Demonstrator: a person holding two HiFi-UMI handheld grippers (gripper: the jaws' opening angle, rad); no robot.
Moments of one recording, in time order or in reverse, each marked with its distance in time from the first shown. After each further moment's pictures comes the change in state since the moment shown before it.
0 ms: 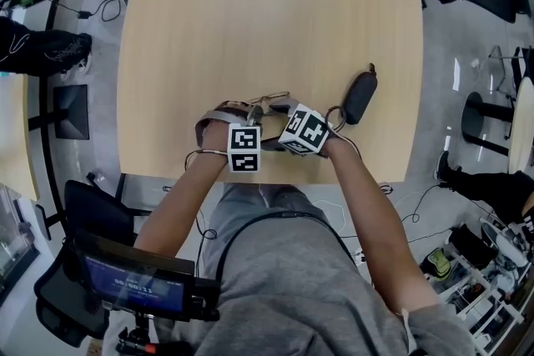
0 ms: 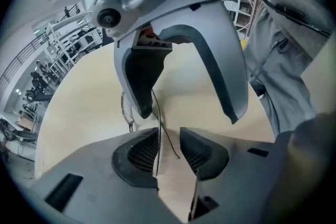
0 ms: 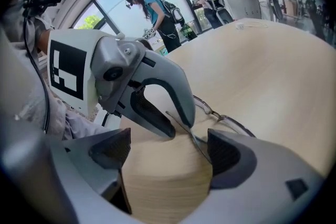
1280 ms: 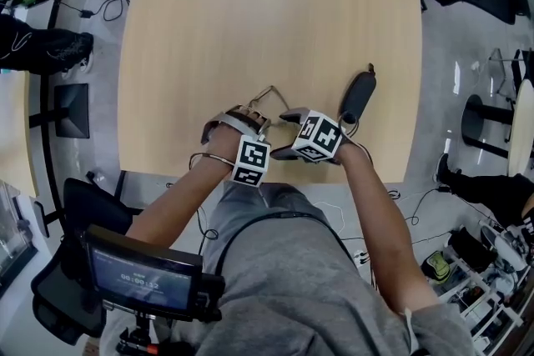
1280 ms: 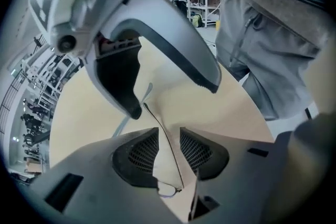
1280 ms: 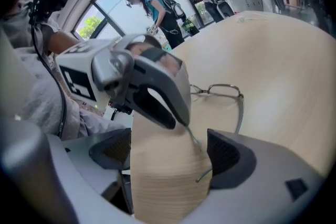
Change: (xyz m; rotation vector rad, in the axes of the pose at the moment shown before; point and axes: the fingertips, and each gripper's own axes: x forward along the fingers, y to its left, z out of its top) left arm -0.002 -0.029 0.016 0.312 0.036 -0.018; right arm -0.017 0.018 -0.024 0.034 0.044 0.073
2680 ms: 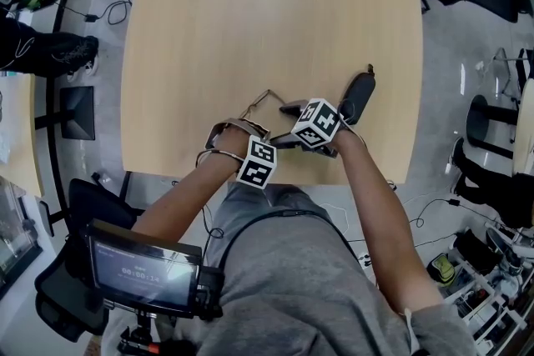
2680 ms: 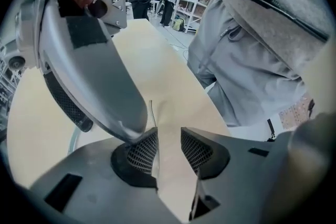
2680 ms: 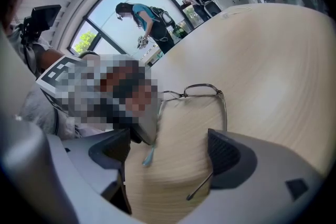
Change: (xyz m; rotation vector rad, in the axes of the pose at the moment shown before) left arm 0.000 -0.061 0.028 -0.012 0.008 -0.415; right arm -0.006 -0.027 -0.002 0.113 -0.078 0.037
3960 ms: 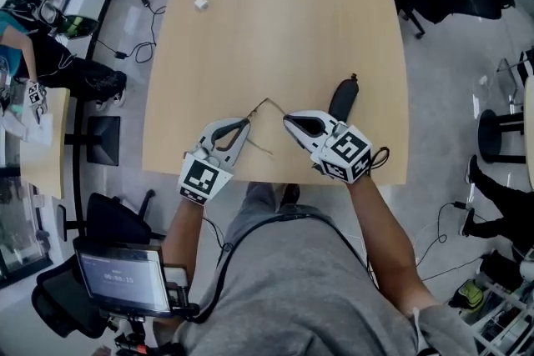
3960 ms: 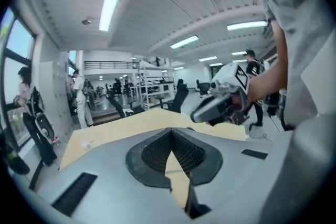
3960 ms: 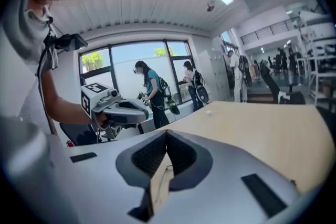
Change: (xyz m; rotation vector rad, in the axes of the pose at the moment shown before) left arm -0.283 -0.006 0.034 -0.722 -0.875 1.067; right arm -0.185 0.137 0.056 -0.235 -0.745 -0.336
